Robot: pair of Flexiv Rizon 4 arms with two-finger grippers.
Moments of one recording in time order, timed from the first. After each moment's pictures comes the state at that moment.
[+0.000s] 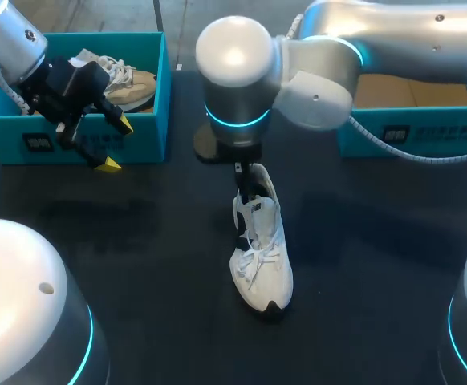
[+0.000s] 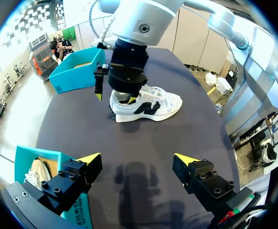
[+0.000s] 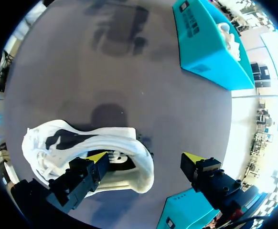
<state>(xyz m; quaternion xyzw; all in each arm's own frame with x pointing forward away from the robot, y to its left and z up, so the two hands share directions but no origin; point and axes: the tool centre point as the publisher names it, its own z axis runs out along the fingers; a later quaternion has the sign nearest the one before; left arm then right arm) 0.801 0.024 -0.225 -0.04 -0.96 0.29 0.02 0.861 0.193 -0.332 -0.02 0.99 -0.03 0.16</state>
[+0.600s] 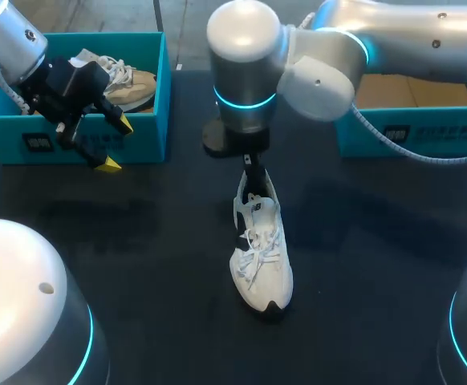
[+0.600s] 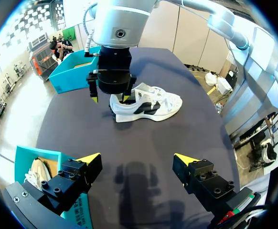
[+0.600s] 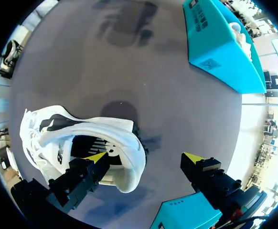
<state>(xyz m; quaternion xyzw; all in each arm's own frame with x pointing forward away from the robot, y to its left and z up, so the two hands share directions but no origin) 0.801 0.024 -0.225 -0.04 -0.96 0.29 0.02 0.877 0.178 -0.345 -0.06 0.99 -0.03 0.11</state>
